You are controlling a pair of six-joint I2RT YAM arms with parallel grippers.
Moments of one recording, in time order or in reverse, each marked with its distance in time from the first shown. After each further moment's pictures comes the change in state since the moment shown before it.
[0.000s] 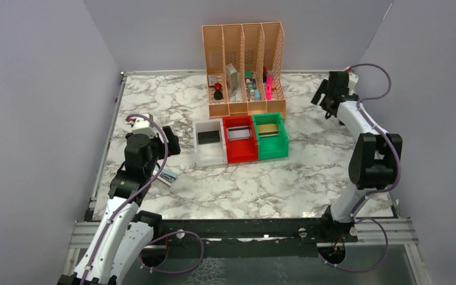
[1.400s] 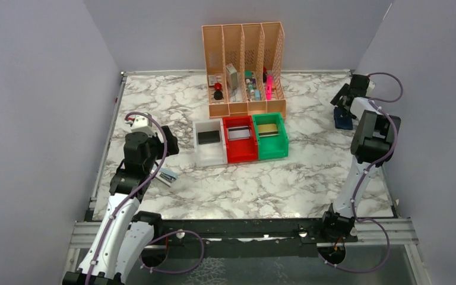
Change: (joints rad) left arm 0.069 0.039 -0.011 0.004 0.072 -0.007; right arm -0.258 0.462 0.310 0.118 -0.156 -0.020
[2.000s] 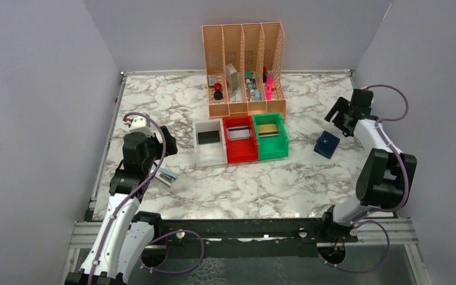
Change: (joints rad) left arm 0.030 0.000 -0.011 0.005 0.012 -0.005; right arm 0.040 -0.606 -0.570 -0.074 -0.164 -0.017
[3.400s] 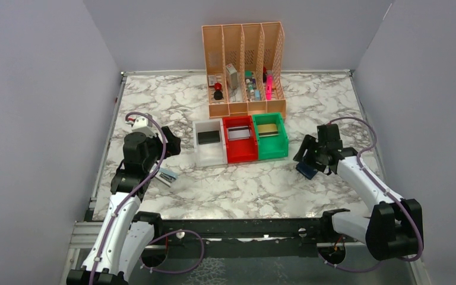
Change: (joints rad) left arm 0.019 0.016 -0.022 0.045 0.127 -0.040; right arm 0.333 -0.435 -0.401 -0.182 -0.055 0.158
